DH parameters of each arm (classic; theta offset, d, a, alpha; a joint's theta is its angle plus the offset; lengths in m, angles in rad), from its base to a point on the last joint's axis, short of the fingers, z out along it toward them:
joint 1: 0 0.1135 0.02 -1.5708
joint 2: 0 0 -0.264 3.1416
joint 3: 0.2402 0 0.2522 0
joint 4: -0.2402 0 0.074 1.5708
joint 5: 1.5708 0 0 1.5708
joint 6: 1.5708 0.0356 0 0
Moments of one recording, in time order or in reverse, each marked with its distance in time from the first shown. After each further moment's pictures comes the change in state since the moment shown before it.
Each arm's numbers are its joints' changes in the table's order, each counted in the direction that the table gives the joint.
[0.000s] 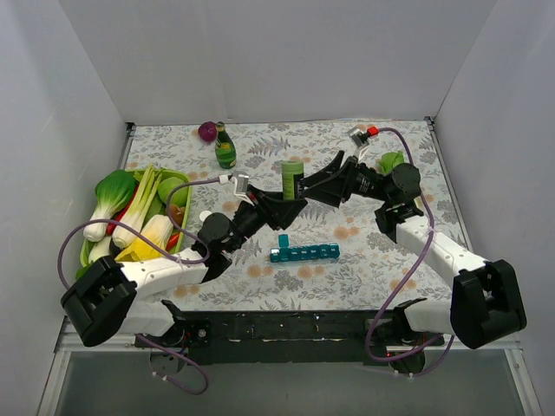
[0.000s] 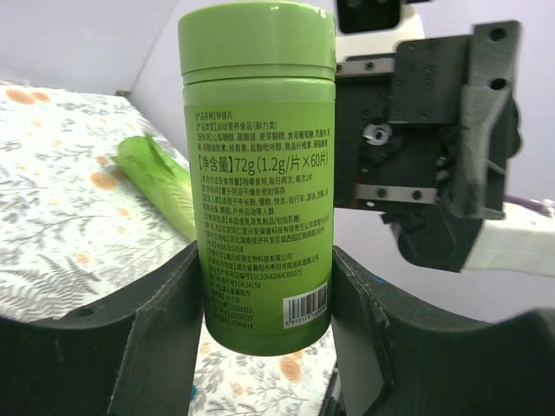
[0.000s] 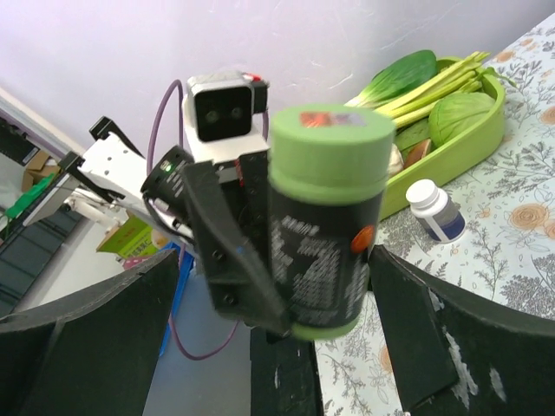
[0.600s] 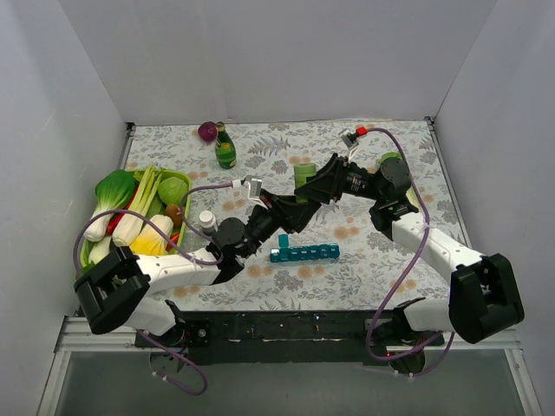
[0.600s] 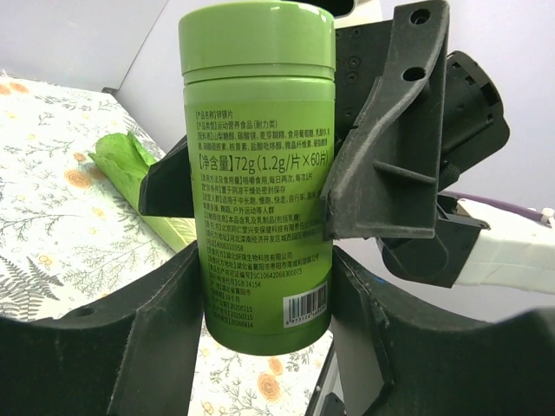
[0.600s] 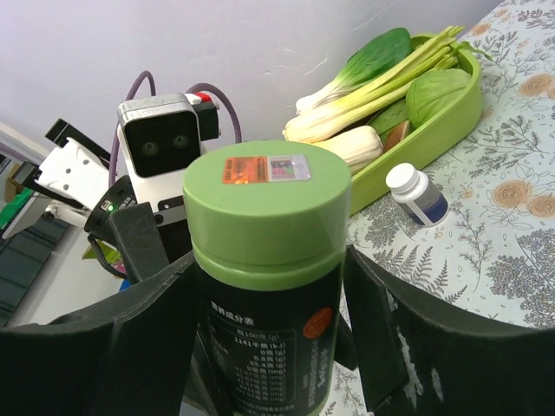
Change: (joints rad) left arm -0.124 0.088 0.047 0.069 -0.154 -0.006; right arm 0.039 0.036 0.046 -0.169 0.060 -0.107
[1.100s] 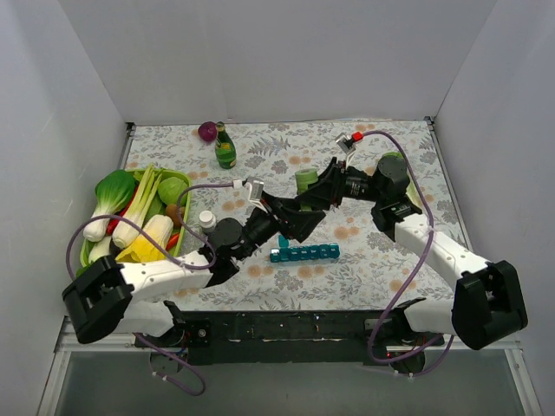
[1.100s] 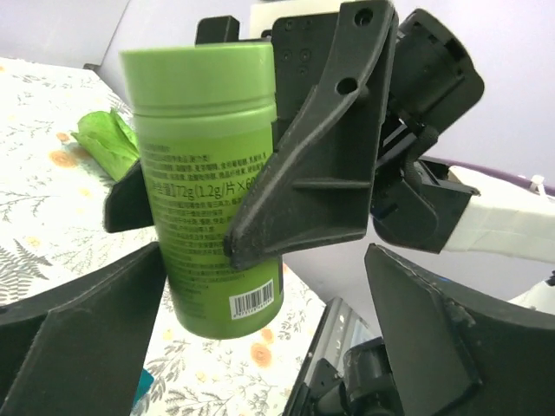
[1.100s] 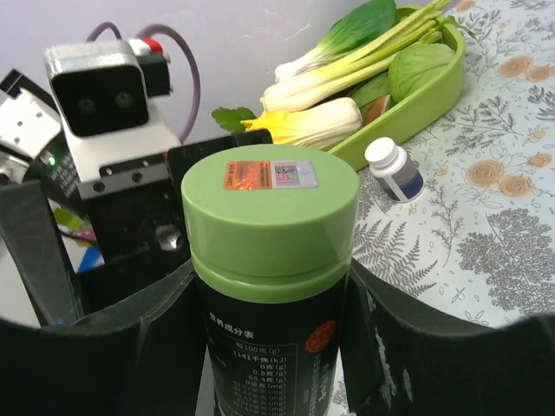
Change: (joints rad) left arm -0.019 -0.026 0.016 -0.074 0.031 0.010; right arm 0.004 -0.022 0.003 -0.121 -0.016 -0.141
